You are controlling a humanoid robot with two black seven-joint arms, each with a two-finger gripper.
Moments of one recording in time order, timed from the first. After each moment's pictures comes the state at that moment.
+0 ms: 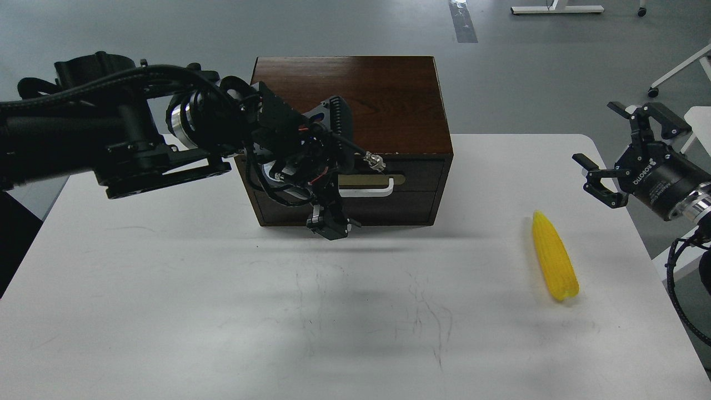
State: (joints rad) left arm -1.53 0.35 0.12 -1.27 2.09 -0.49 -0.49; right arm 0.81 -0.97 0.09 1.16 0.17 0.42 0.49
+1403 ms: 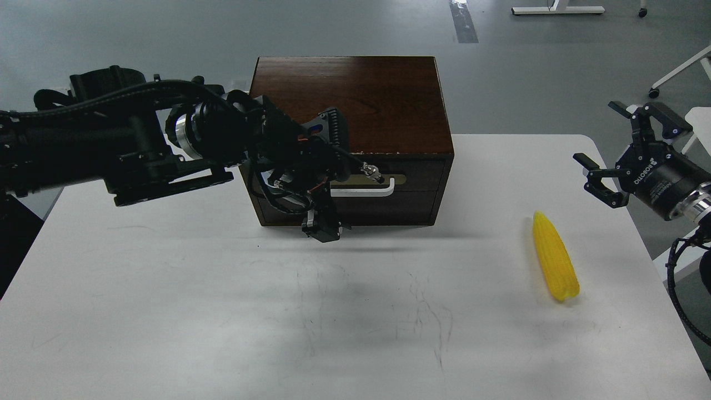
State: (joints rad) left arm -1.50 0.33 0.15 -1.24 2.09 -0.49 -0.49; right arm 0.81 -0.97 0.09 1.16 0.17 0.42 0.49
